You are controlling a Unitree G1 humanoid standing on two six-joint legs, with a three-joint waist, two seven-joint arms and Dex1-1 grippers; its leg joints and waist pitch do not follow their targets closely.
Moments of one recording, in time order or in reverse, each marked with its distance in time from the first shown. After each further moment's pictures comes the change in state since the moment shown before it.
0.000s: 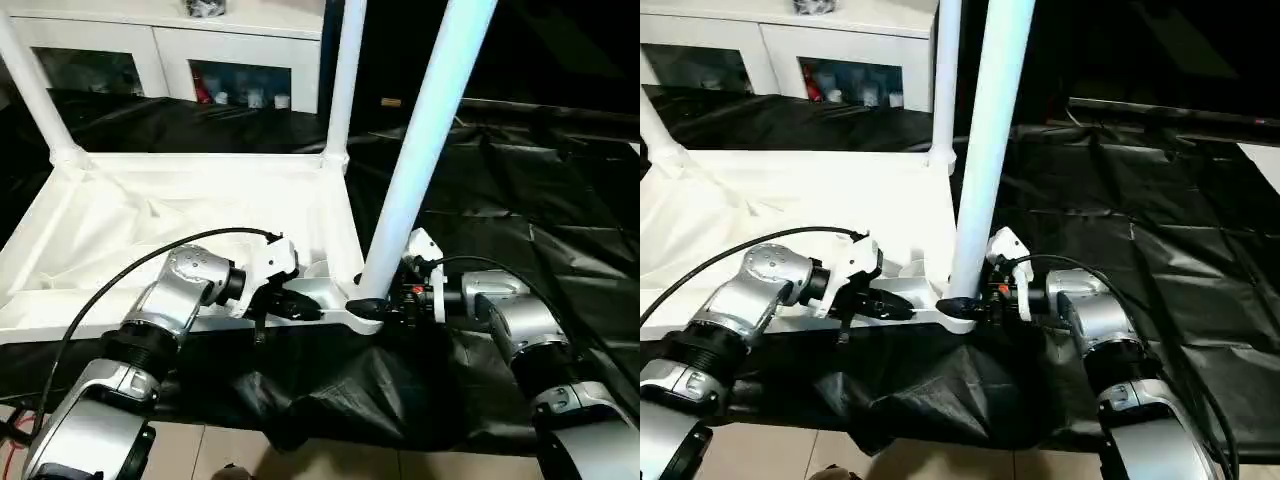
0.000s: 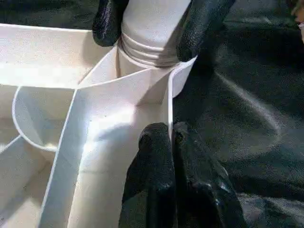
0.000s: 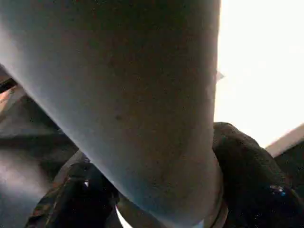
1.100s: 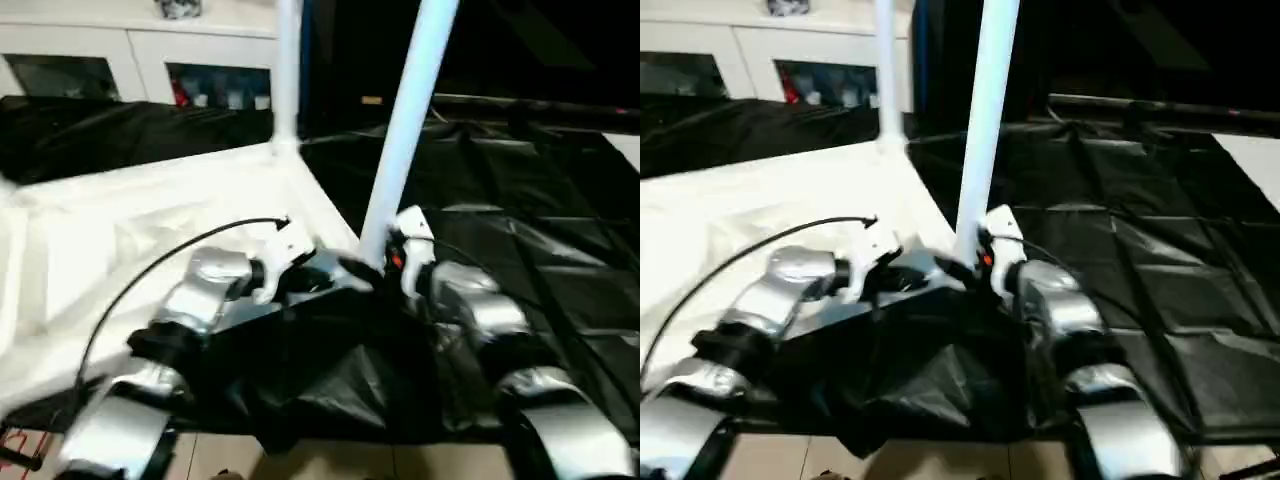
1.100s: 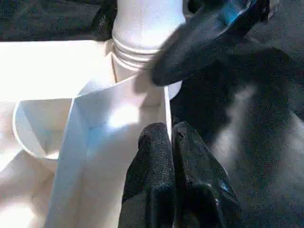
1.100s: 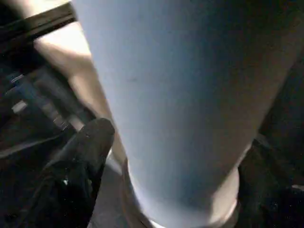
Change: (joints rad) left arm -0.012 -0.033 0.020 0.021 0.024 -0.001 0.099; right arm -0.054 0.043 -0.016 0.099 -0.031 -0.084 -0.150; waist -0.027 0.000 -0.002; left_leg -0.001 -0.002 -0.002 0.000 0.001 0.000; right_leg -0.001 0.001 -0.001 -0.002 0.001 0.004
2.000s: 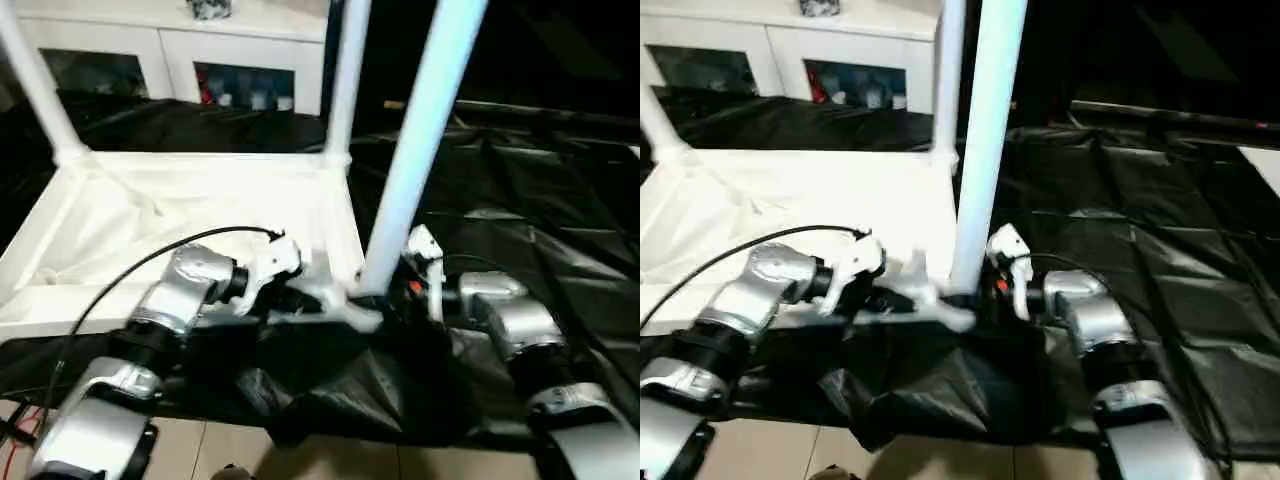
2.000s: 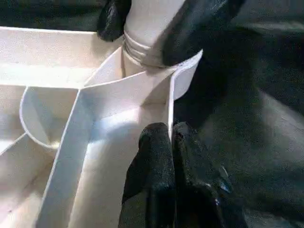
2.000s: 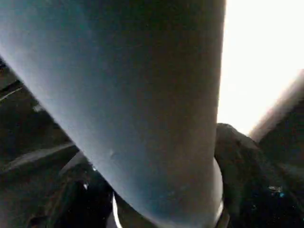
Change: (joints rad) left arm -0.015 -0.004 -0.001 0.026 0.012 0.011 0.031; right arm 0.009 0.026 -0.027 -0.022 0.023 0.093 -0.081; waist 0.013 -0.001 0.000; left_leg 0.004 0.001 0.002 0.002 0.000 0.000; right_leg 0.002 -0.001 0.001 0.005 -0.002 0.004
